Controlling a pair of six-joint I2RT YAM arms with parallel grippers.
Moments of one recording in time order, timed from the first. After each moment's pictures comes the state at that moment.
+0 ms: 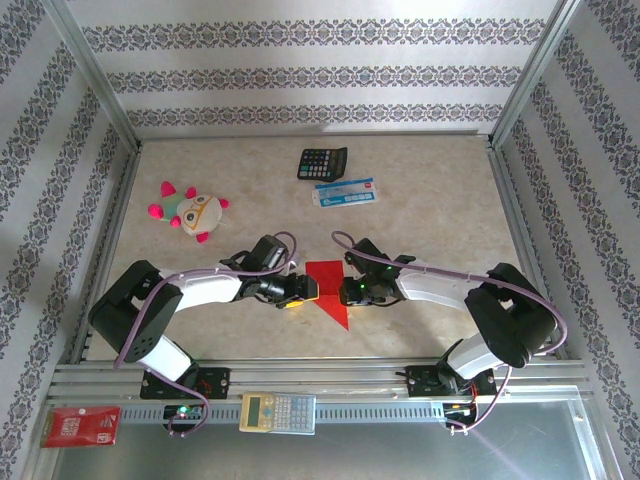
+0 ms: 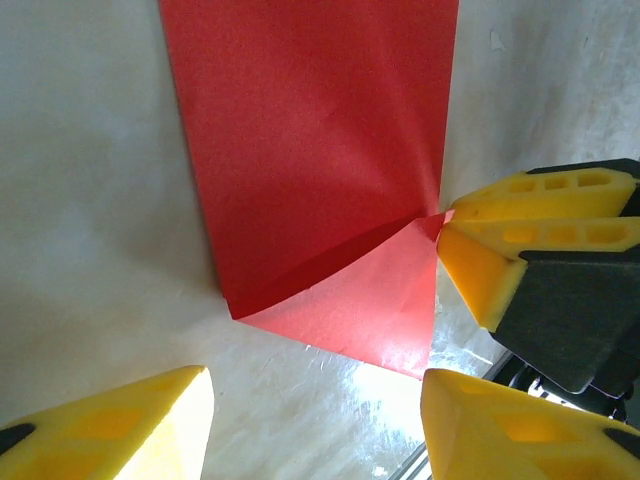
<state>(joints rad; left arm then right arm) -0.64 1.57 0.66 -0.06 0.56 -0.85 0.72 1.50 0.68 -0.36 -0.20 0.63</state>
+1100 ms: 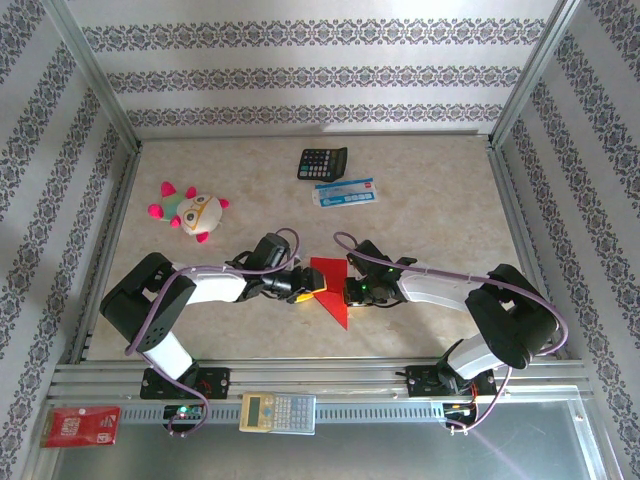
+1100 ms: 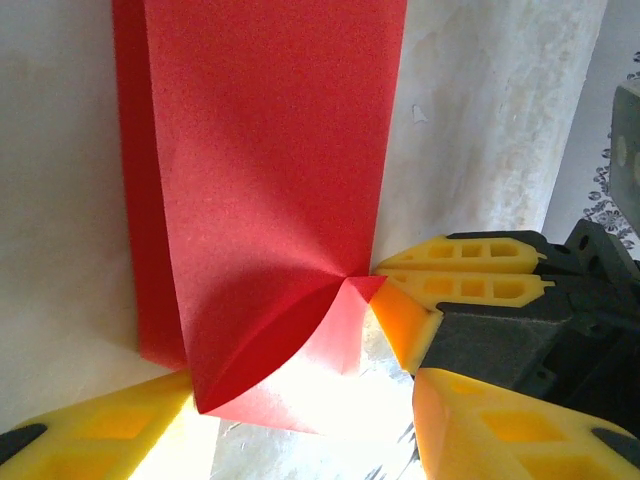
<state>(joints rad) -0.63 1.64 0.63 0.19 0.59 -1.01 0.72 1.50 0.66 -0.33 -0.18 0.65</state>
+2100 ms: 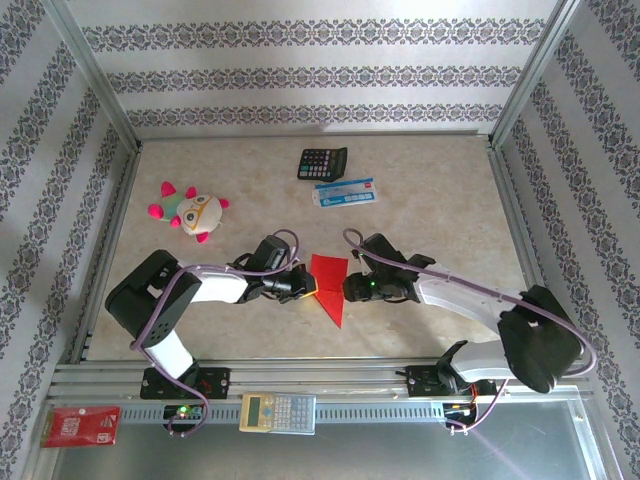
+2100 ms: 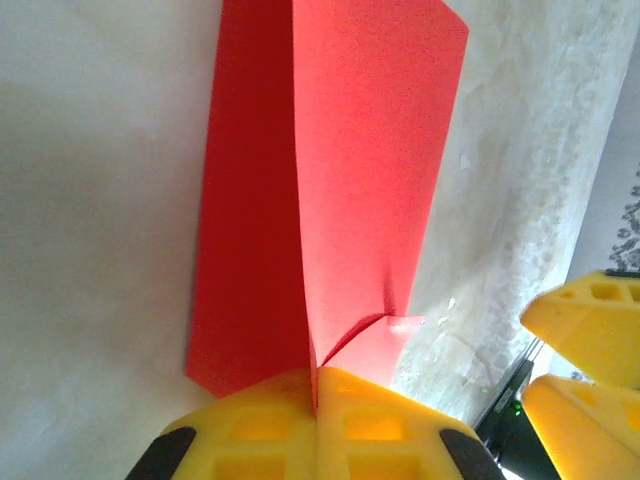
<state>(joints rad) -0.63 1.66 0.62 0.22 0.50 -1.02 0.71 1.31 0.69 -0.46 -0.15 0.52</state>
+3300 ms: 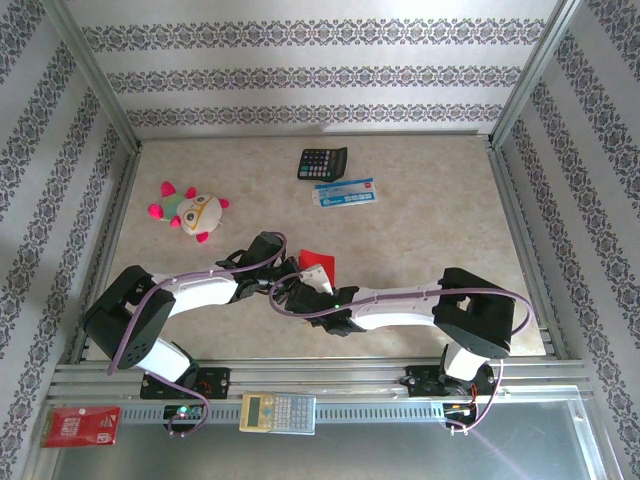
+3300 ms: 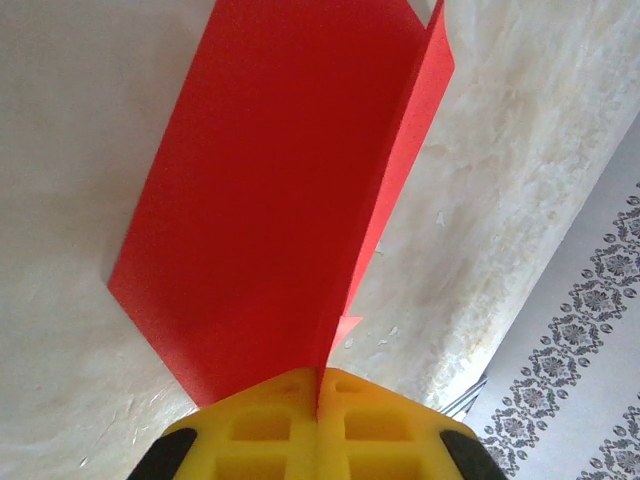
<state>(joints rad) -0.63 1.51 0.64 0.03 0.42 -1.35 1.20 1.68 0.89 -0.39 0.46 0.70</state>
